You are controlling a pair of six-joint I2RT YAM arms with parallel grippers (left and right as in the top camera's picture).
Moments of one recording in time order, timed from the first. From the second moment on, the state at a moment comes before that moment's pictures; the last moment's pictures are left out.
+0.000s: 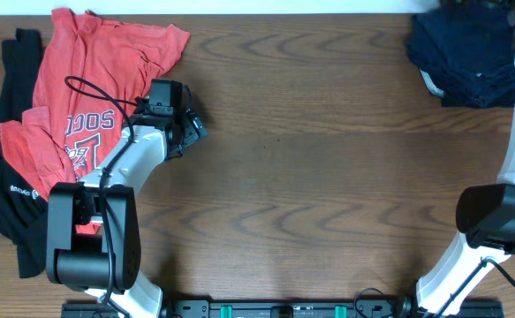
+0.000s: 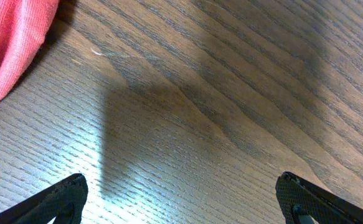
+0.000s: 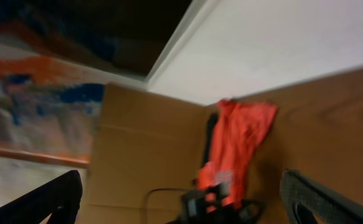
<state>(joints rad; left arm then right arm) -0.10 1.79 1.07 -0.47 -0.11 -0.61 -0.19 2.02 2.28 -0.59 -1.15 0.98</state>
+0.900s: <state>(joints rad) -0.10 1.79 1.07 -0.47 -0.11 -0.61 -0.14 2.01 2.28 -0.84 -1.25 0.35</state>
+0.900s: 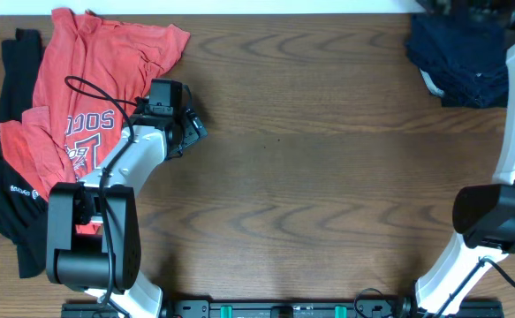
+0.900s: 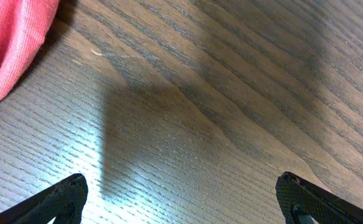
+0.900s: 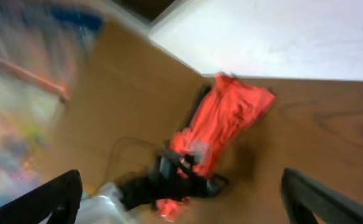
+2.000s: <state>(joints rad) -0.10 1.79 1.07 -0.47 -0.11 -0.61 0.16 0.82 0.71 -0.43 -0.64 -1.16</state>
